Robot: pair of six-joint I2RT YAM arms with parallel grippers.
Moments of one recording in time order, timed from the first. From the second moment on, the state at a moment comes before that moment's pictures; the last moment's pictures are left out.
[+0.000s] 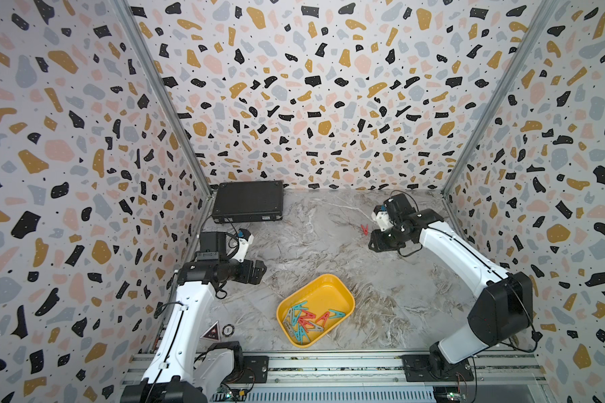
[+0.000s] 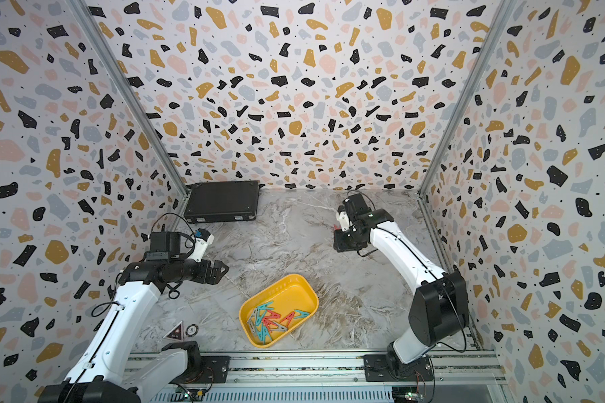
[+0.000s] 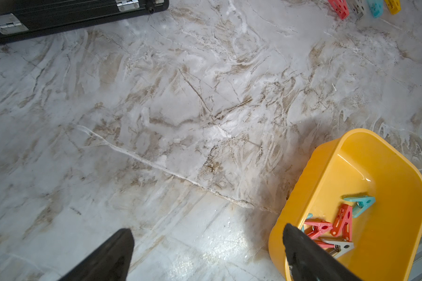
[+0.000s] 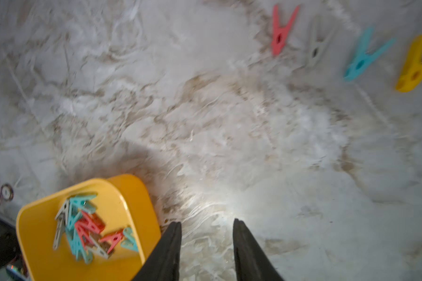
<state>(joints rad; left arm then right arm) 0.06 1.01 0.89 -0.87 0.36 0.25 0.46 1.54 1.35 -0.95 -0.22 0.19</state>
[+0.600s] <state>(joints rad) 0.06 1.02 0.89 -0.87 0.33 0.25 0.95 1.51 1.23 -0.84 -0.27 0.06</state>
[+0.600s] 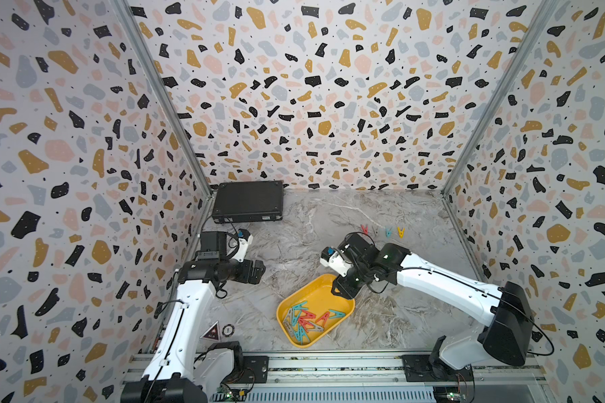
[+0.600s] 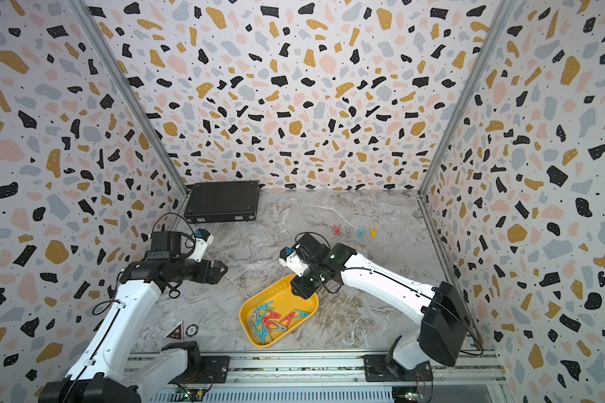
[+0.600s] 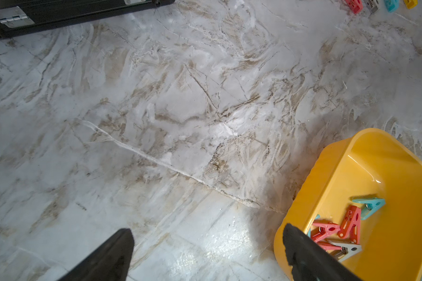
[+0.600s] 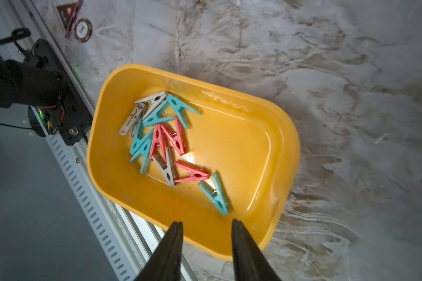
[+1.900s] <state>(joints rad) 0.06 1.02 0.89 -0.87 0.29 0.23 1.13 1.90 1.29 -0.66 -0.25 0.01</state>
